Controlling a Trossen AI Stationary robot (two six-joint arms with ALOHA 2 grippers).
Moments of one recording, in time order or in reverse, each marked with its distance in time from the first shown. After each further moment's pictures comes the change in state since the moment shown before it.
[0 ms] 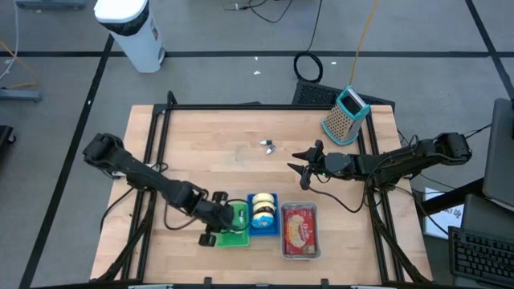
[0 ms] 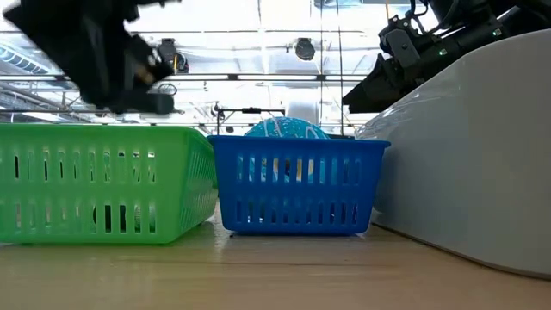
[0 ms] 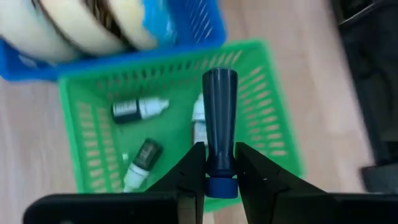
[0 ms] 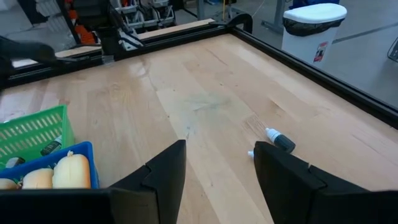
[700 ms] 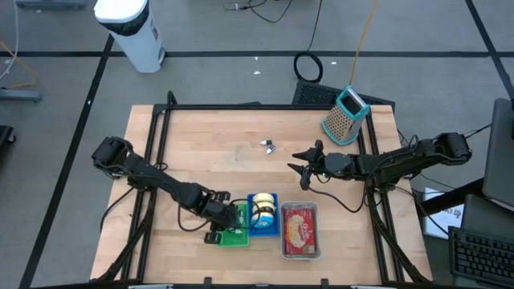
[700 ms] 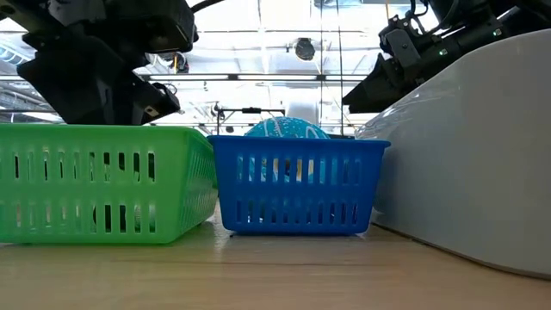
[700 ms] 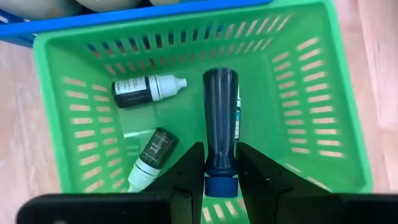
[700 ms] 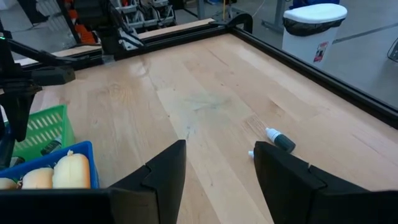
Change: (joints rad) left arm 0.042 0.103 -0.025 0.029 0.027 0.002; right arm 0.001 0.000 0.000 -0.001 0.000 0.000
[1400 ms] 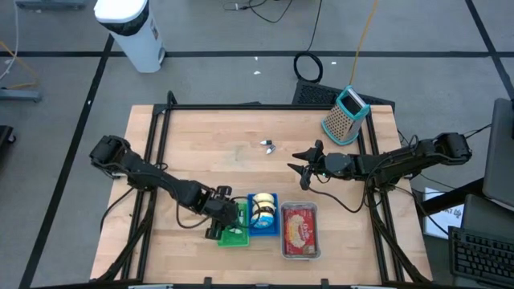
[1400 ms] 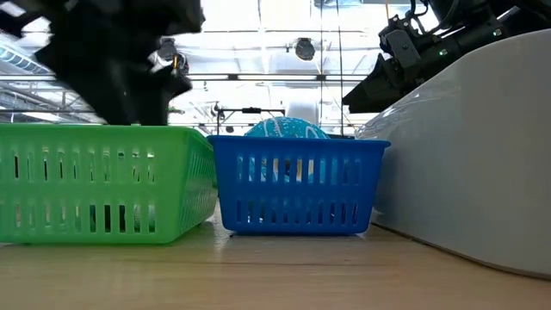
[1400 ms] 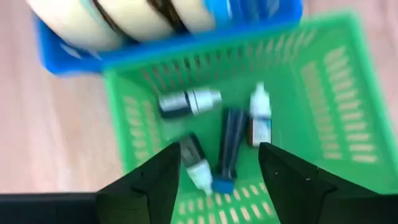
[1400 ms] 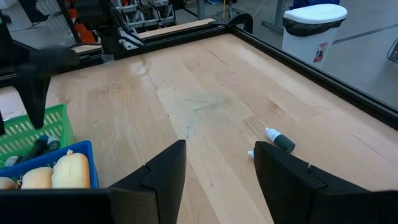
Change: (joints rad) left arm 0.012 -0.027 0.025 -0.048 -0.106 0.085; right arm 0.000 0.000 0.000 -0.001 0.000 -0.005
